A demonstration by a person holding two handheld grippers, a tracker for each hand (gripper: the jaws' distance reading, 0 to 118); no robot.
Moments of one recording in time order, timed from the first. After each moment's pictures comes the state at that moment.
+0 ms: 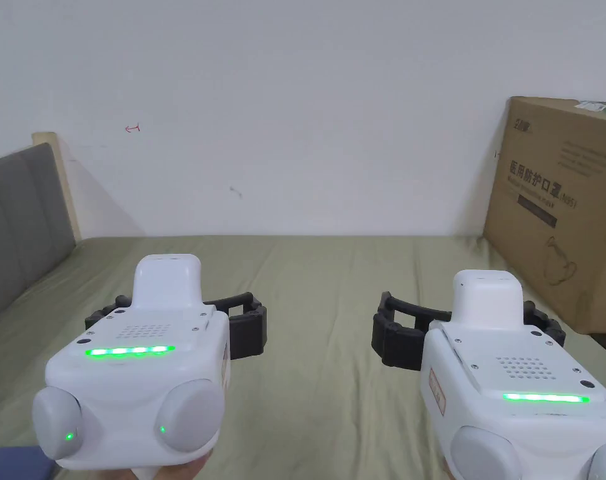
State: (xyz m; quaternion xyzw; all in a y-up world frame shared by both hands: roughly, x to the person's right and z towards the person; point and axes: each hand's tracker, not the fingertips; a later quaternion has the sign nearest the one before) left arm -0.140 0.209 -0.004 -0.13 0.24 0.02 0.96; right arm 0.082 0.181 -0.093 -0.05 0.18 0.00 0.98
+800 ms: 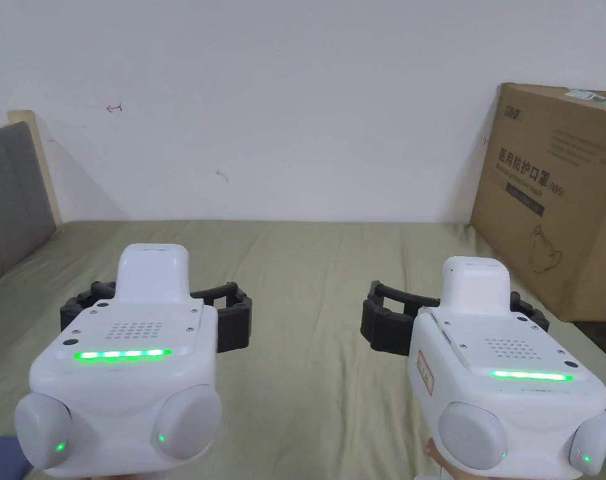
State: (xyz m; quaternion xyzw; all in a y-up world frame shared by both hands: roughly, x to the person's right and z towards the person) left arm -0.138 0.200 -0.007 -0.12 0.26 -0.01 0.96; right arm 0.081 0.177 -0.108 -0.08 0.18 0.00 0.98
